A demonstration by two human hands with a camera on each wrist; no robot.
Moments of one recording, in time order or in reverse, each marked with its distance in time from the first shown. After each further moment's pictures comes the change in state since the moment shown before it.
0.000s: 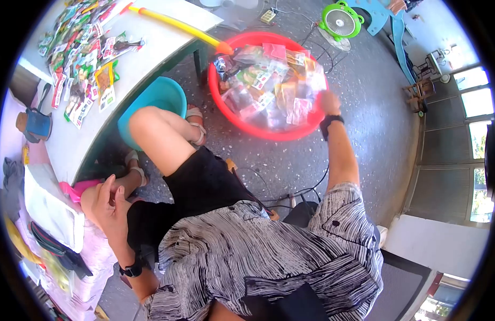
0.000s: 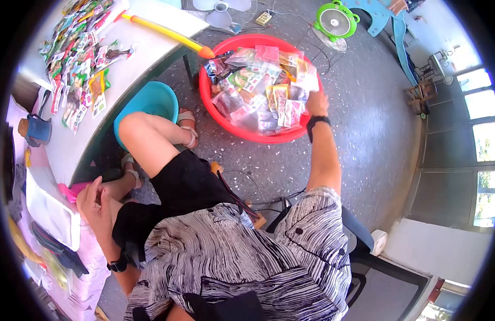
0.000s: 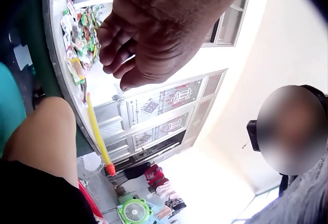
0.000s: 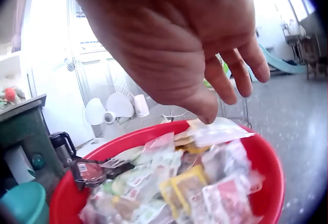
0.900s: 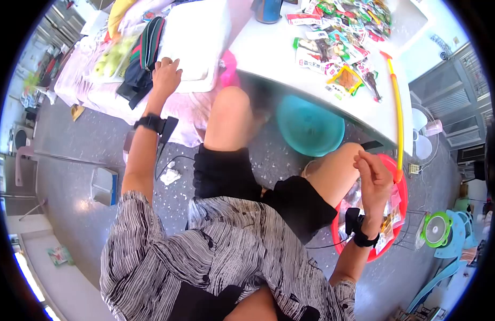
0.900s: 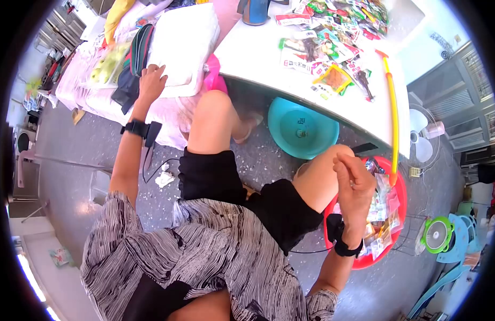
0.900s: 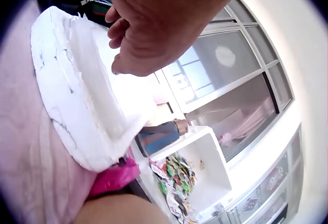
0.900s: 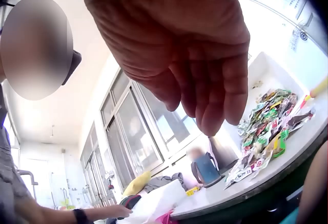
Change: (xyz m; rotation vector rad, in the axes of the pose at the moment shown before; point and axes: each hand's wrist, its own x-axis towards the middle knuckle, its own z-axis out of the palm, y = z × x) left_hand -0.109 -0.268 -0.130 0.861 0.301 -0.663; right_hand -0.209 -0.354 -0.249 1.166 -0.225 -1.189
